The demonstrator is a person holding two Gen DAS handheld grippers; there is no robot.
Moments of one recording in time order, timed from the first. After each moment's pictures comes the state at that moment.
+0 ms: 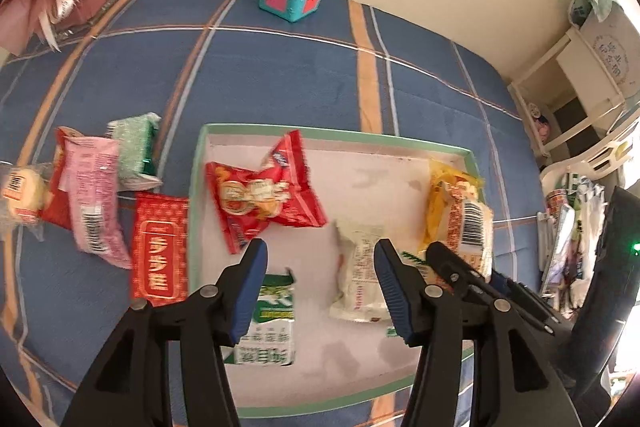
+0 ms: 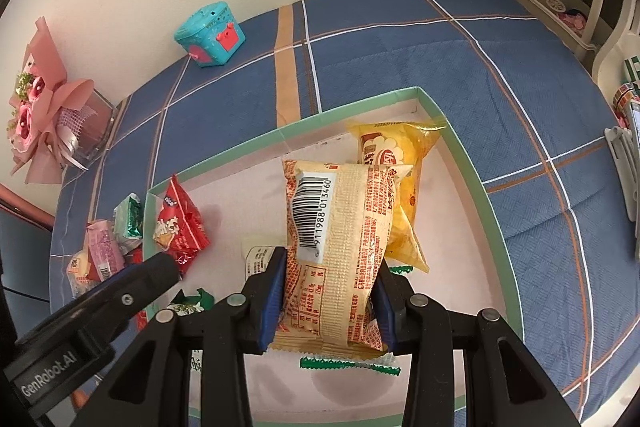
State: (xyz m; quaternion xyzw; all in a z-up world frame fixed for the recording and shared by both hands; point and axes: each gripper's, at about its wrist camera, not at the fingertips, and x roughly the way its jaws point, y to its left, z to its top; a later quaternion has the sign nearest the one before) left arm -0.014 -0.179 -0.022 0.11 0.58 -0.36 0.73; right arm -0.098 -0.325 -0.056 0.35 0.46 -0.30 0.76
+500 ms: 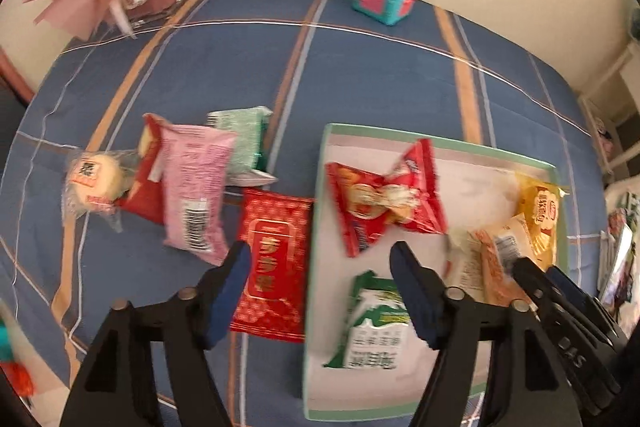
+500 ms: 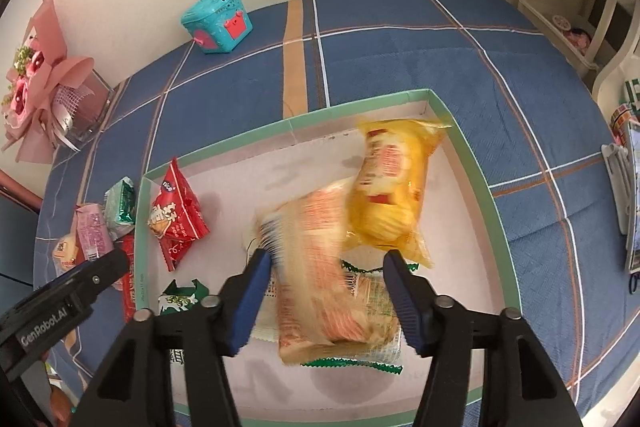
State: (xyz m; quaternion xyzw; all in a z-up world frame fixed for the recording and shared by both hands) left arm 0.020 -0.139 -0.033 0.15 0.57 -0.25 0.77; right arm -0.088 -0.315 -0.057 0.31 0.48 -0.30 0.77
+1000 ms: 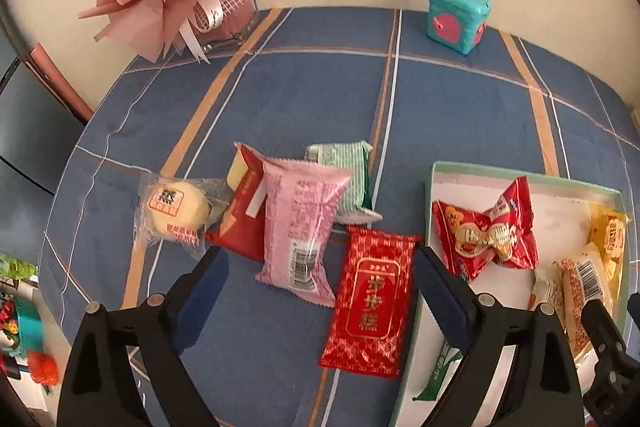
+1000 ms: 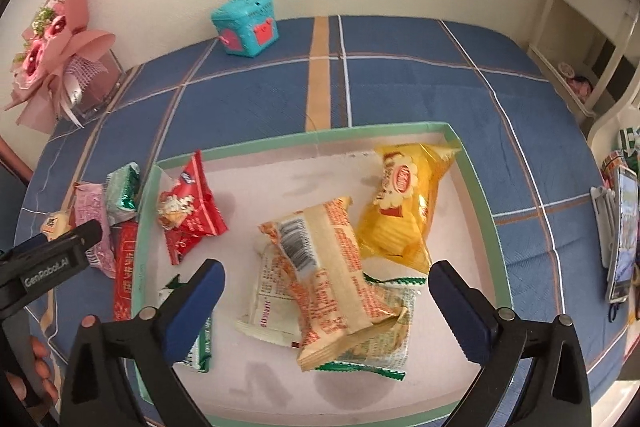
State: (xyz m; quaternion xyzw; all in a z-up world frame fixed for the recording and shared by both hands) left arm 0.048 -0.114 -0.030 0.19 0.51 -0.17 0.82; right arm -0.076 -0.289 -0.042 0.24 0.47 -0.31 0.79
